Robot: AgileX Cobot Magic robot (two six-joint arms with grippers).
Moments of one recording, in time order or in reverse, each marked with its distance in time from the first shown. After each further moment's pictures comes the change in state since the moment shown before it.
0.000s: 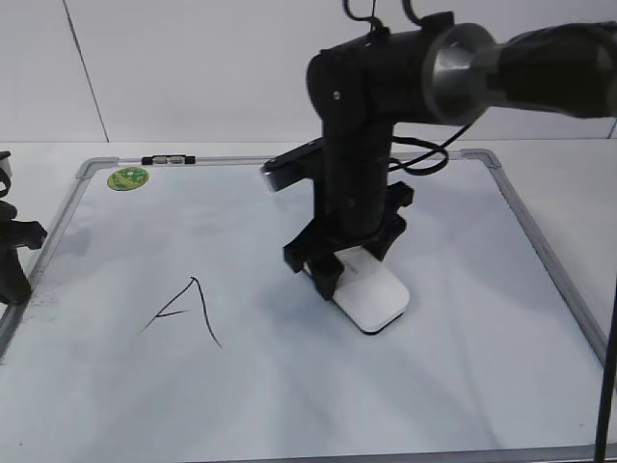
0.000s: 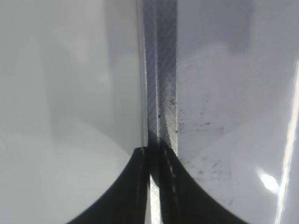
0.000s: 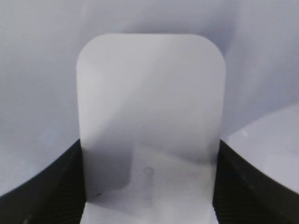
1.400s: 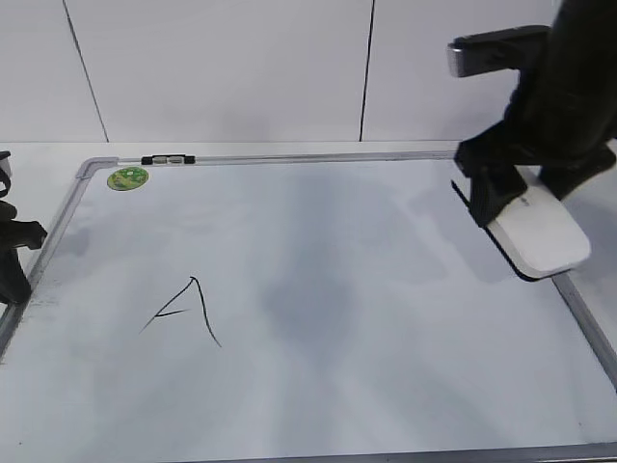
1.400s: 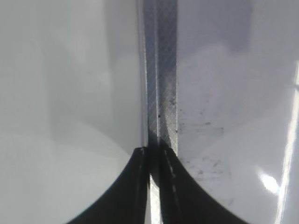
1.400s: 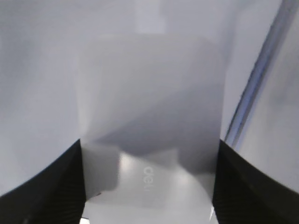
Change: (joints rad) left arm 0.000 0.000 0.000 0.000 0.000 0.000; right arm -0.253 -0.493 0.316 0.004 0.015 0.046
